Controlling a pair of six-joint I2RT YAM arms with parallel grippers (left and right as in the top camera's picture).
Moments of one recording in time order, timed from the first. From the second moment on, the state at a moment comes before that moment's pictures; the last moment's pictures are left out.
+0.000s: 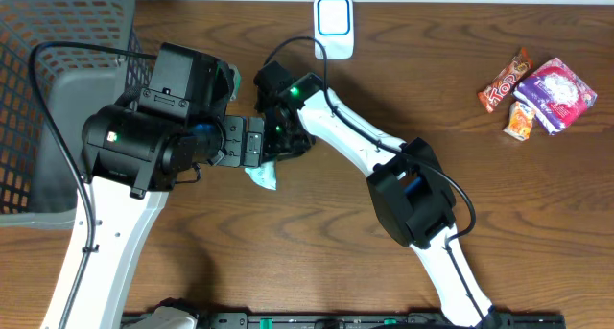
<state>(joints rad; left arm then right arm) -0.32 1.36 1.66 -1.39 0.05 -0.19 0.70 2.39 1.99 -1.00 -0.41 0.42</state>
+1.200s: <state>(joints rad) -0.32 1.36 1.66 -1.38 0.05 -0.19 0.17 2.39 1.99 -1.42 -0.40 0.06</state>
